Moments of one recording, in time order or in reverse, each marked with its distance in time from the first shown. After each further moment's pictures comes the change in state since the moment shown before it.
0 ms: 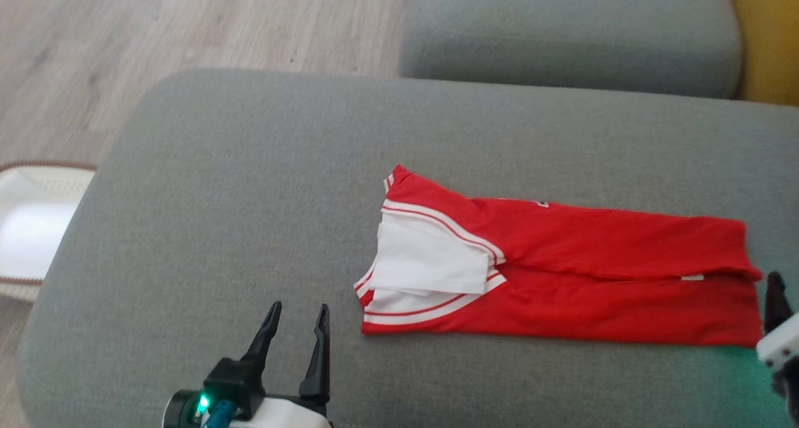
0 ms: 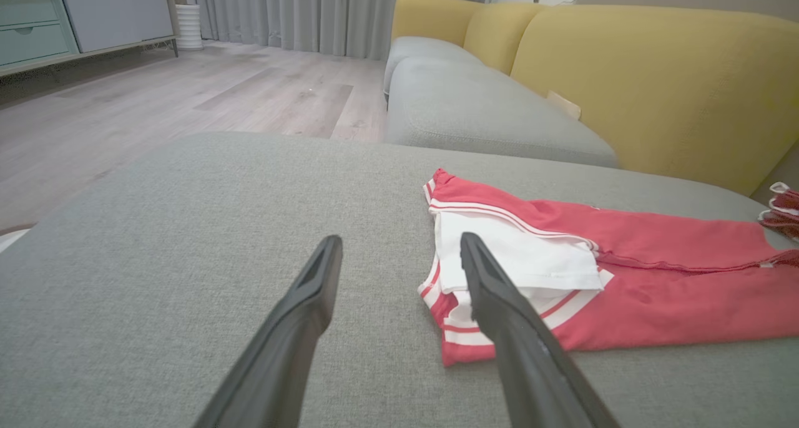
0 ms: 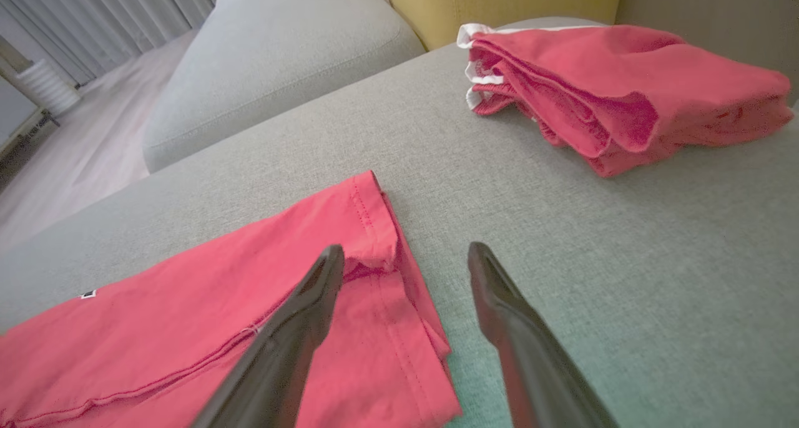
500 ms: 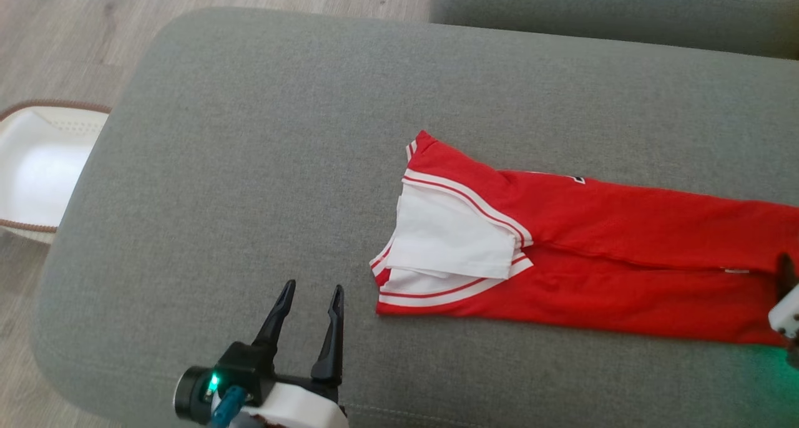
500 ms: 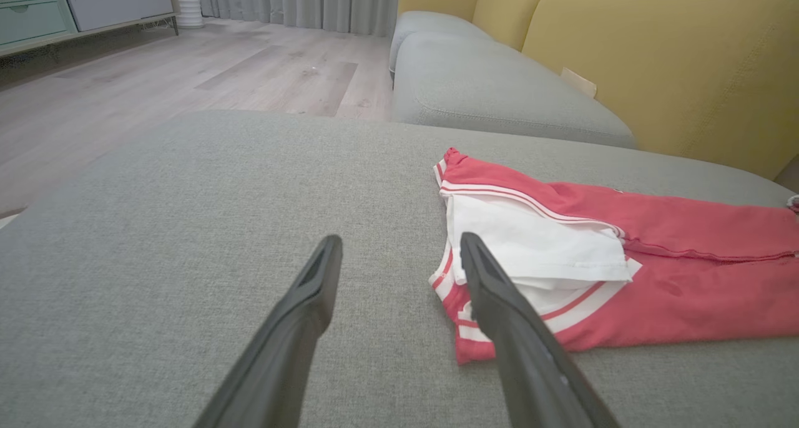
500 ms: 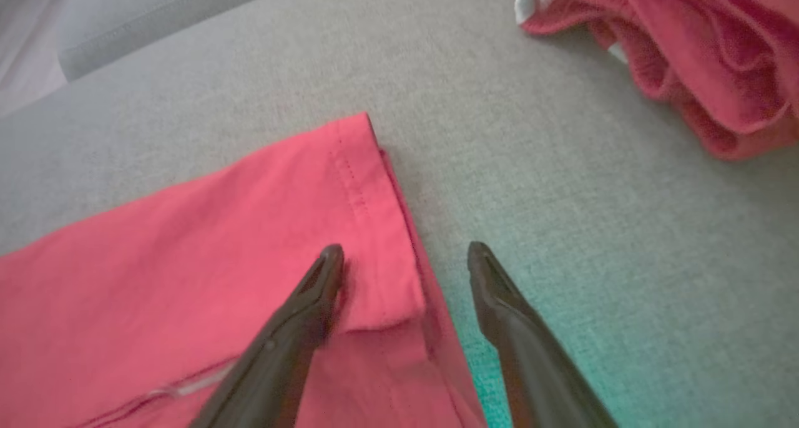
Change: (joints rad) left arm -0.028 -0.059 0.041 0.001 0.077 -0.070 0.000; right arm -0.177 -0.057 -0.050 0.177 -0.127 0.000 0.082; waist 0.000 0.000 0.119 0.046
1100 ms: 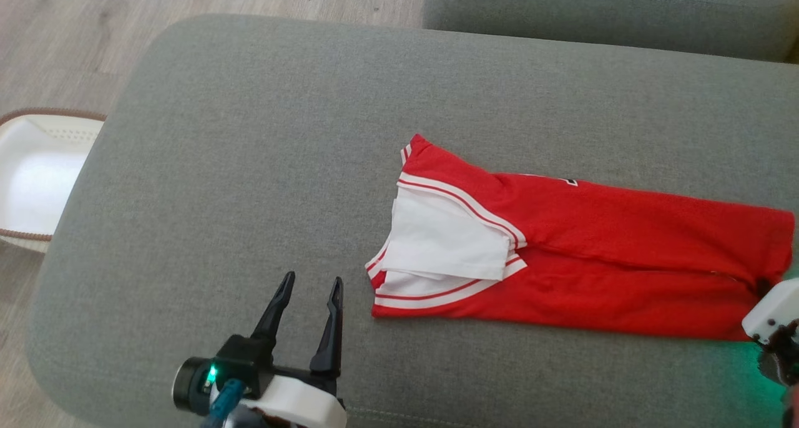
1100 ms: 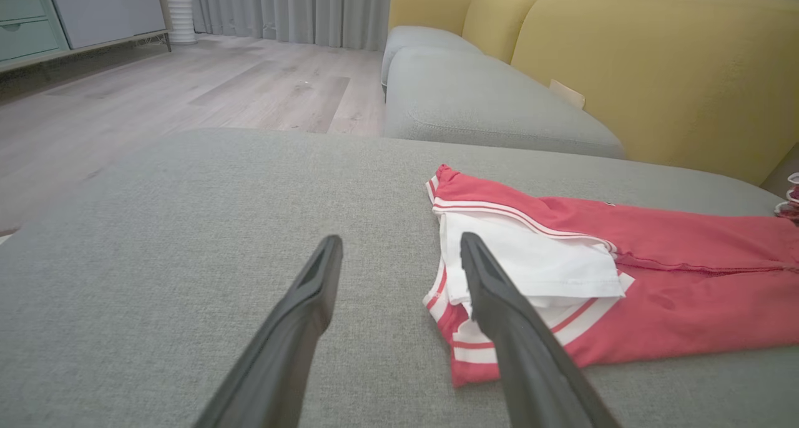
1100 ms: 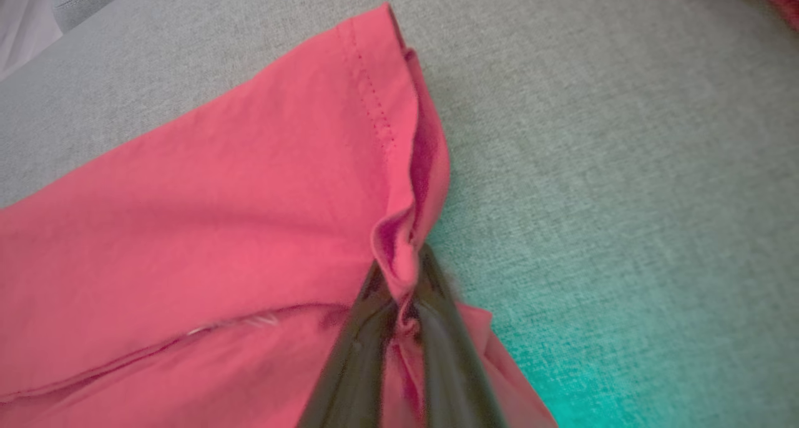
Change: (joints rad) left arm -0.014 -0.023 0.036 0.013 0.035 -0.044 0.000; right arm 0.010 0.035 0.029 0.014 0.053 0.000 0.124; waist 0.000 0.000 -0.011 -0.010
